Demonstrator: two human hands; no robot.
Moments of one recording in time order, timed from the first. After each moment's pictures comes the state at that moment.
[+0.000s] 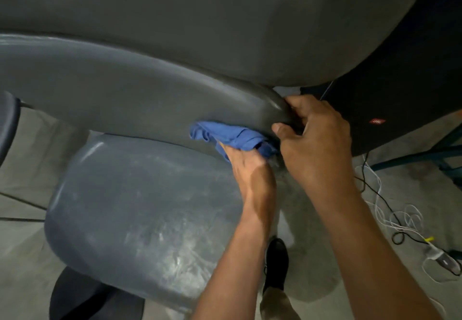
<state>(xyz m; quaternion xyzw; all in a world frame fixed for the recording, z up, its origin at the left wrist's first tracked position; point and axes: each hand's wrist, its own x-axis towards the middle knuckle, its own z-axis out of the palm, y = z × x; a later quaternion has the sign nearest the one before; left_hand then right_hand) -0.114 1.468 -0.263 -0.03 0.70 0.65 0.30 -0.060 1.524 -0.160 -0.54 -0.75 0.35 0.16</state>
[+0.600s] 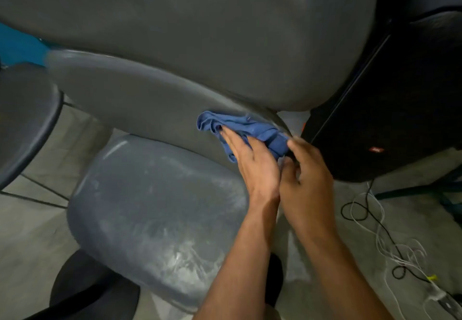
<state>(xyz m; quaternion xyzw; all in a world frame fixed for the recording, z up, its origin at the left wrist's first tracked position) -0.101 1.485 -0.201 0.00 0.76 0.61 0.21 -0.026 1.493 -0.165 -0.47 -0.72 0.45 0.23</state>
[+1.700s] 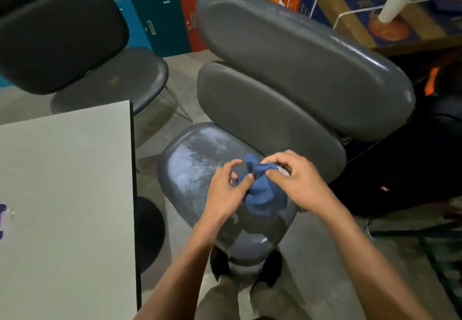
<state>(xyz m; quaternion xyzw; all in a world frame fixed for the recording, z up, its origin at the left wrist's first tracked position) -0.156 1.161 -0.050 0.10 0.82 0.50 0.26 -0.078 1.324 0.026 -0.21 -0.84 0.50 0.02</state>
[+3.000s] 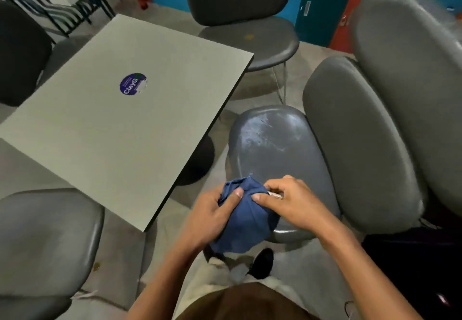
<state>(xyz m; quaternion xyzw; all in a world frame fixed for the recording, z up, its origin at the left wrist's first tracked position) 0.030 1.068 0.019 -0.13 0.82 0.54 0.10 -0.045 1.270 0.022 0.15 -0.87 0.39 -0.26</state>
